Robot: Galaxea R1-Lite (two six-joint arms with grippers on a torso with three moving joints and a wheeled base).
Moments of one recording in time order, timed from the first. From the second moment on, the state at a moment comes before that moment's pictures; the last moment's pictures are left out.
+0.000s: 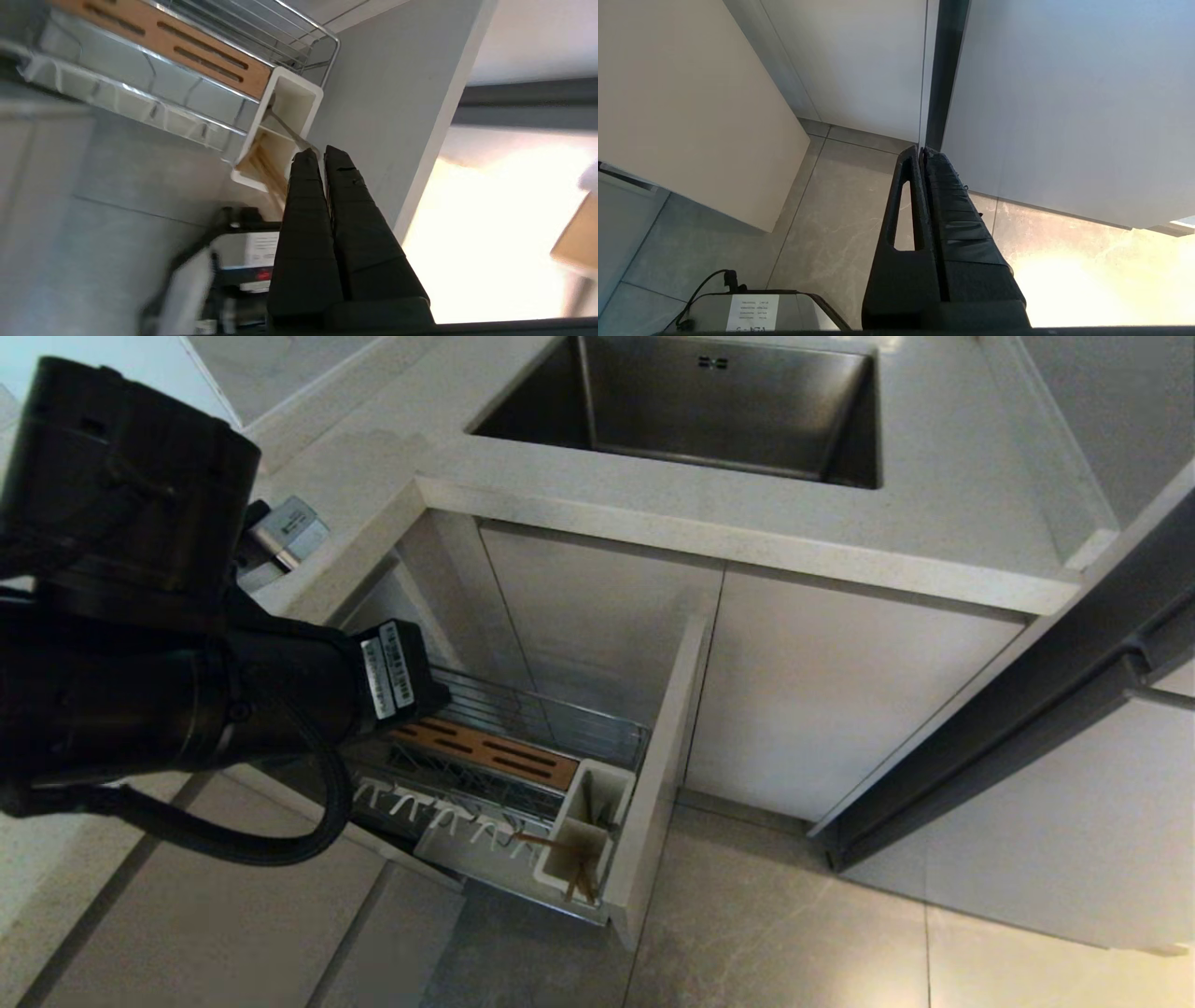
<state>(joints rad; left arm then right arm) -0.71 1.40 -1.27 0.41 0.35 -0.58 0.00 0.00 0.00 0.00 0.00 0.03</state>
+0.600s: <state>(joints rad) -0.71 1.51 -1.26 0.50 0.30 -0.67 0.00 0.00 0.00 0.00 0.00 0.03</state>
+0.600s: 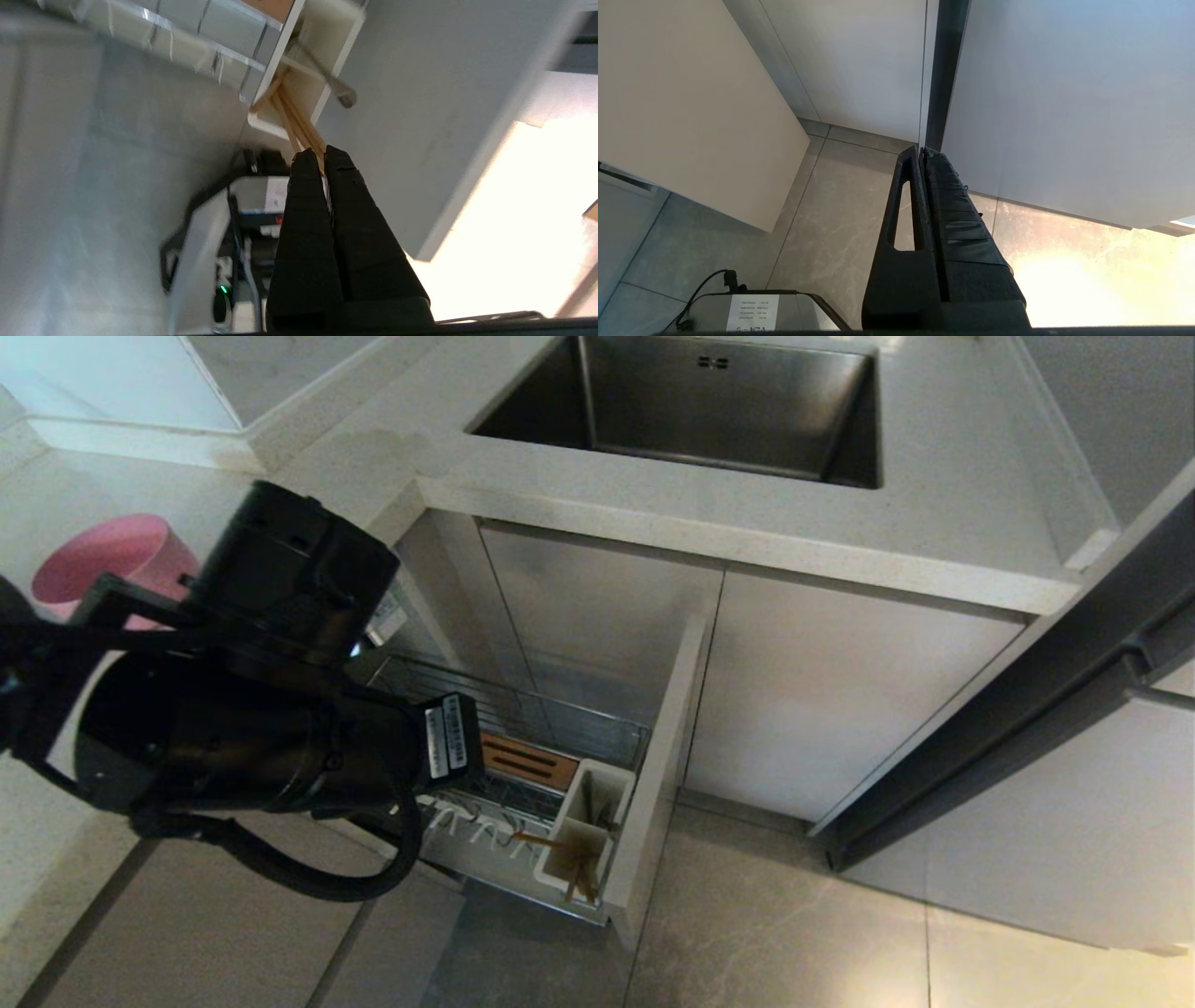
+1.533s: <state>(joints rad) -0.64 1.68 -1.27 0.54 0.28 -0.65 0.00 0.00 0.00 0.00 0.00 0.03</state>
